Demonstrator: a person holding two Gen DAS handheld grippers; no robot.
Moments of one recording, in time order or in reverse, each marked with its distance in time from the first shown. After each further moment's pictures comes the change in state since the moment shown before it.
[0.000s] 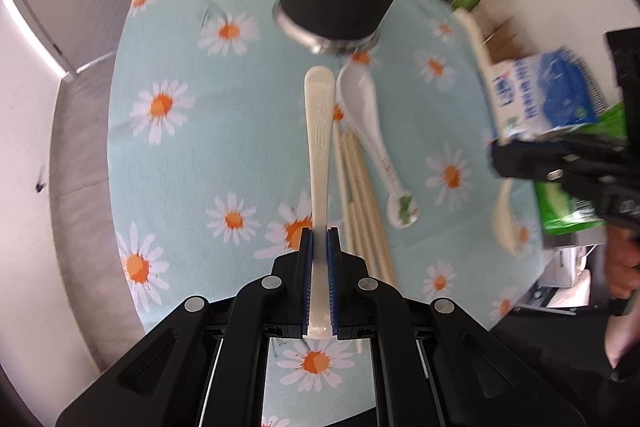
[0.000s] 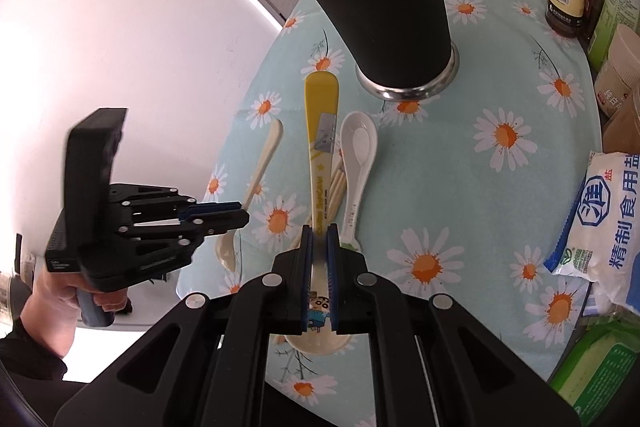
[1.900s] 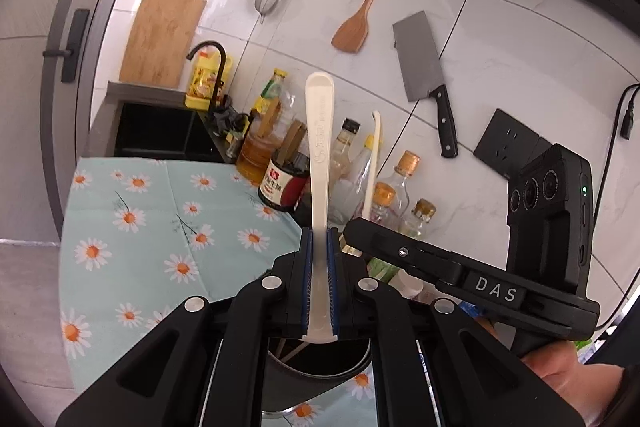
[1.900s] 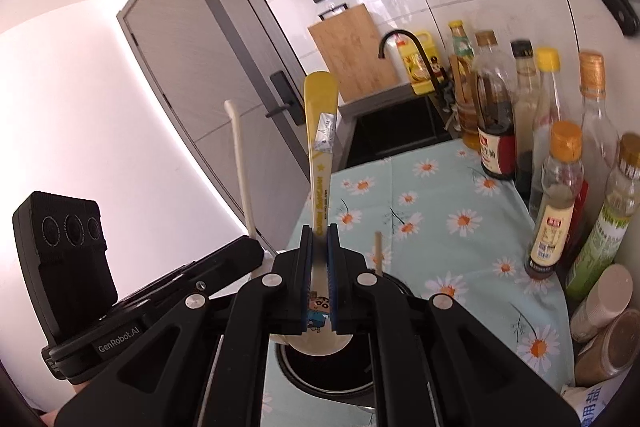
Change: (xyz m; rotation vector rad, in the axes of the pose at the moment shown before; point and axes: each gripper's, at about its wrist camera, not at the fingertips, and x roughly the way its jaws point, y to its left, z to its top) left arm -0.073 0.018 0.176 0.184 -0.751 -0.375; right arm -0.058 -0.003 0.160 0.071 -0.750 -0.104
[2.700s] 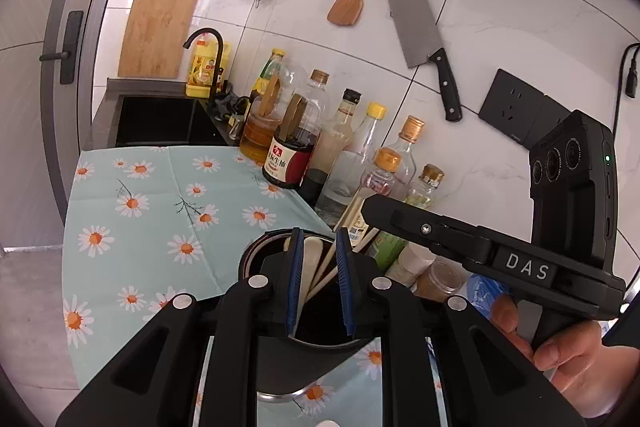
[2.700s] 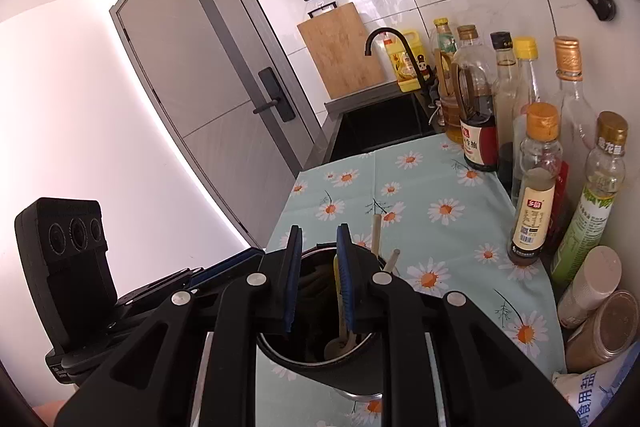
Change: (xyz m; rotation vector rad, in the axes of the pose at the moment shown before) left arm 0.004 -0.011 -0.021 0.059 0.053 0.031; right arm -0.018 -0.003 -0.016 -0.019 -0.018 -0.041
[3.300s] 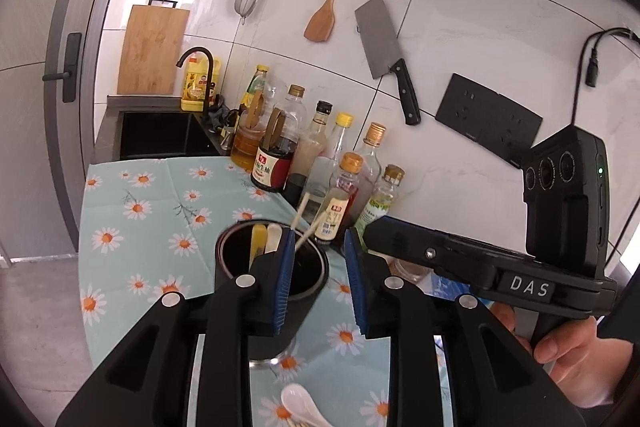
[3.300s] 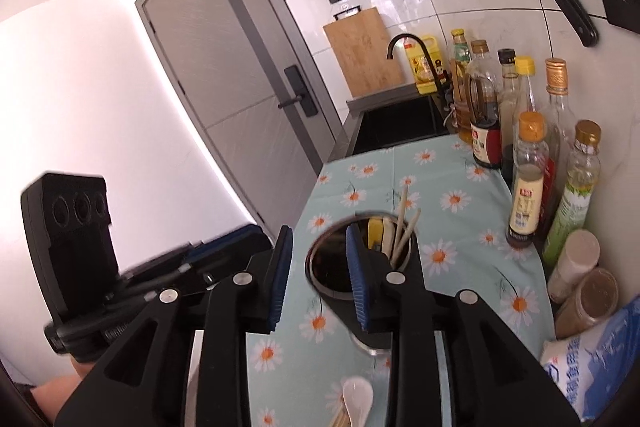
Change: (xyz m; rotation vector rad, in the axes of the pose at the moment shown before) left arm -0.063 -0.045 -0.006 0.037 -0.014 -0.001; right arm -0.065 0.031 -0.022 -0.051 0.046 0.057
